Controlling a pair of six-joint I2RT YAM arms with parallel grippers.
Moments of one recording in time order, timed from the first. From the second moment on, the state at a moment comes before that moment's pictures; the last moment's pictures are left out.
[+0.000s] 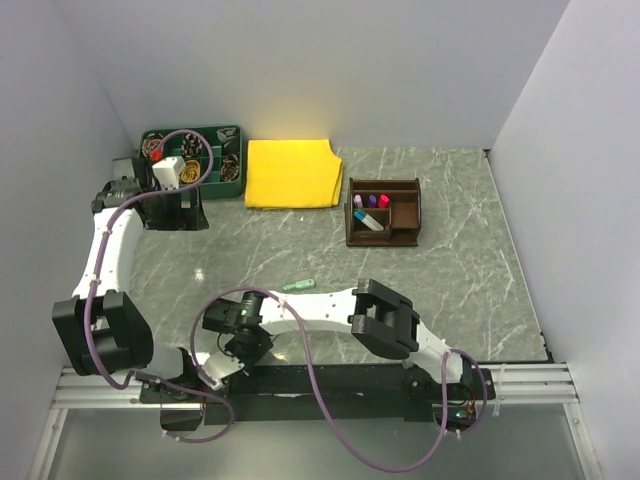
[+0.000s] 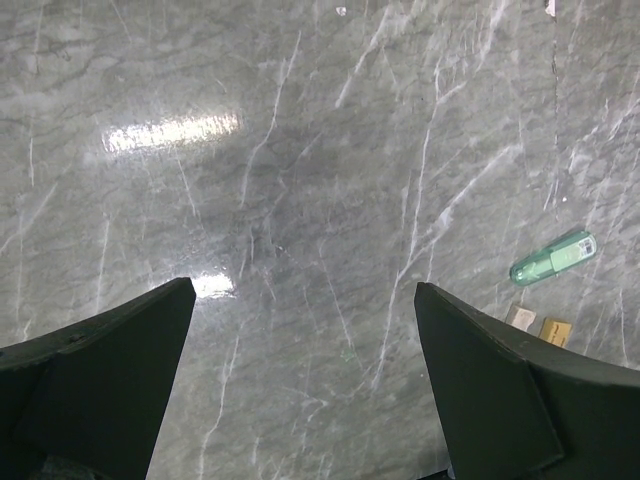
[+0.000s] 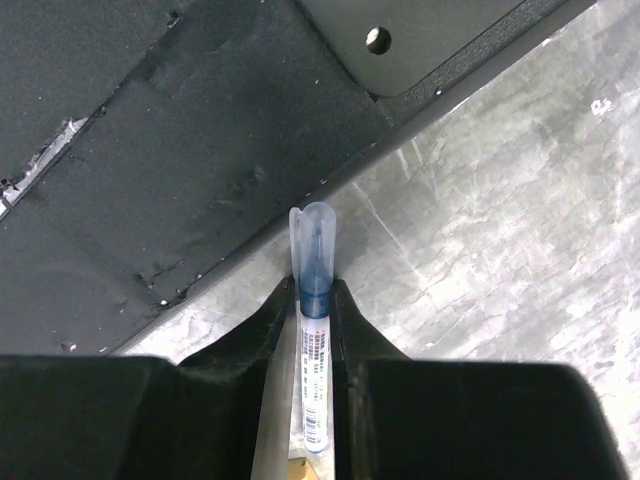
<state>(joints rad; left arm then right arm) 0.18 1.41 1.26 -0.79 0.38 0.14 1.38 2.24 1.81 -0.93 -0.28 -1.07</state>
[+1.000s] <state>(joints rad) -0.18 1.77 1.69 -0.96 0.33 0.27 0.41 1.63 1.50 -0.53 -0.55 -0.72</state>
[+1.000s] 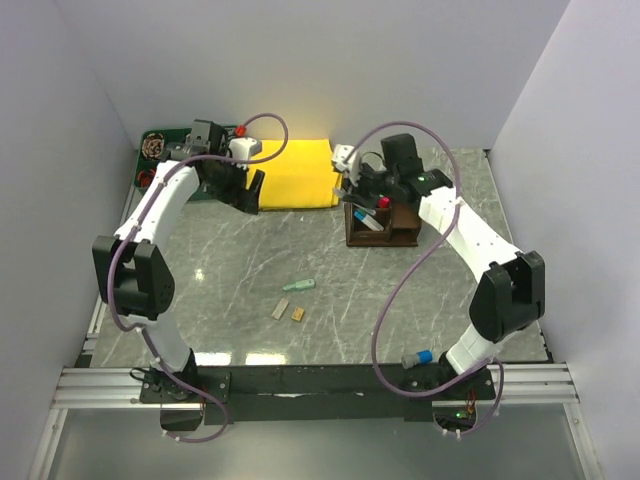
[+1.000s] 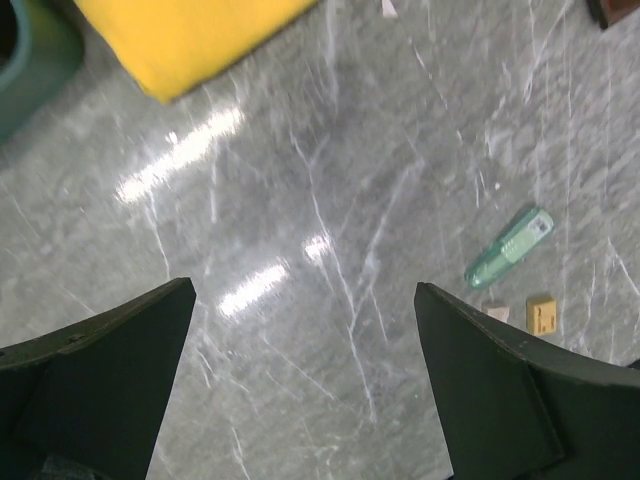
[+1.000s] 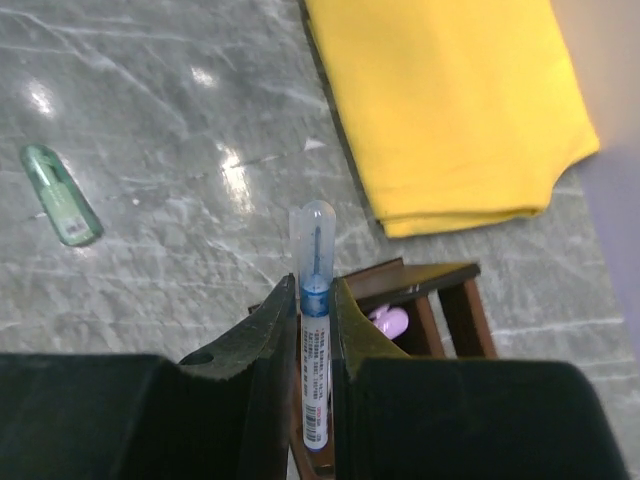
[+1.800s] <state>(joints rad) -0.22 1.90 1.72 -1.03 0.31 0.29 0.19 1.62 1.19 -0.16 -0.86 -0.64</state>
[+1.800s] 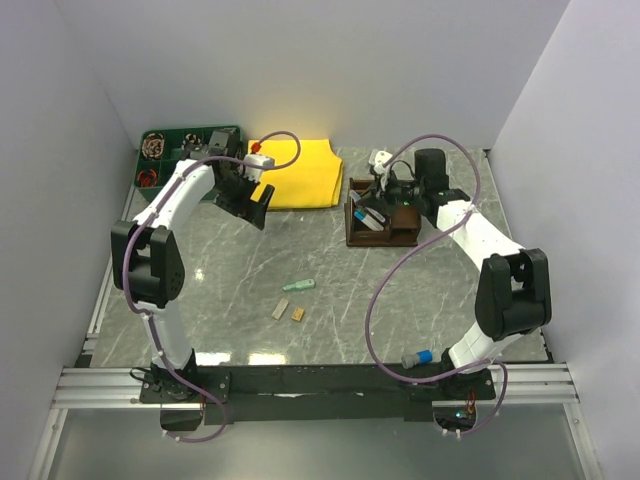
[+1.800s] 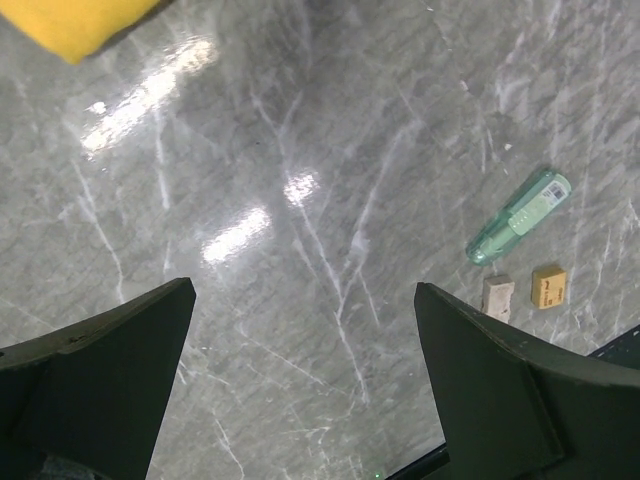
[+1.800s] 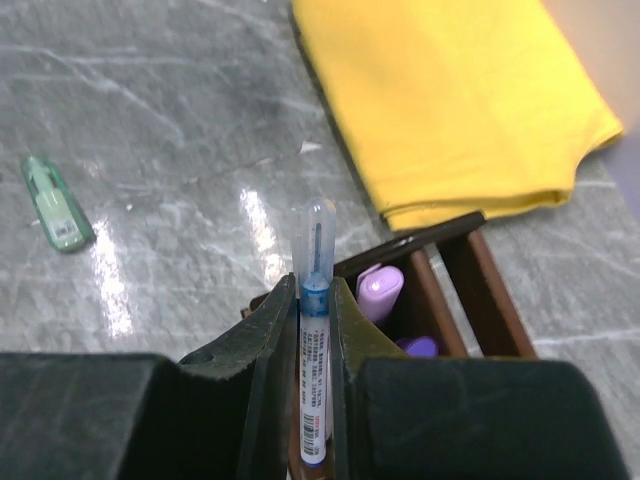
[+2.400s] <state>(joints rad) -0.25 1.90 1.70 -1.06 0.27 0.32 0.15 1.64 1.14 -0.01 -0.93 -0.63</state>
